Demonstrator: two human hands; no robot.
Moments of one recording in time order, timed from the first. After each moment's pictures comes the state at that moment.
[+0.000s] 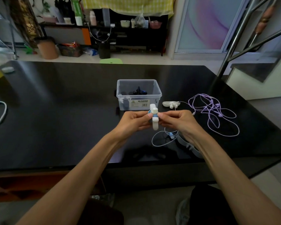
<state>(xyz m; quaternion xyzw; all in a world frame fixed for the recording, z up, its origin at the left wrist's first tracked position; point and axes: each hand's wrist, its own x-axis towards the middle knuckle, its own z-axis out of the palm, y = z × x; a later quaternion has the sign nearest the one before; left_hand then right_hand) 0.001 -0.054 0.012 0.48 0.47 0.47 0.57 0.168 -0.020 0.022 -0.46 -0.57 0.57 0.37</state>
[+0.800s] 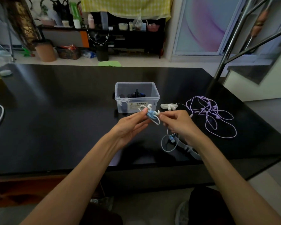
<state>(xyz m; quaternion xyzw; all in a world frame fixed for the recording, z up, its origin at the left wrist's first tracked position) 0.001 -0.050 0.016 0.32 0.46 0.50 0.67 0.166 -0.022 0.030 -0.53 -0.64 0.44 0.33</state>
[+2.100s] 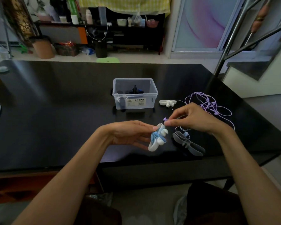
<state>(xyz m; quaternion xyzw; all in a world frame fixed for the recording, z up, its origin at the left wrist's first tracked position) -0.006 -0.052 0.021 0.51 0.41 0.16 0.73 0.211 -0.017 0.056 -0.44 -0.77 0.42 0.18</state>
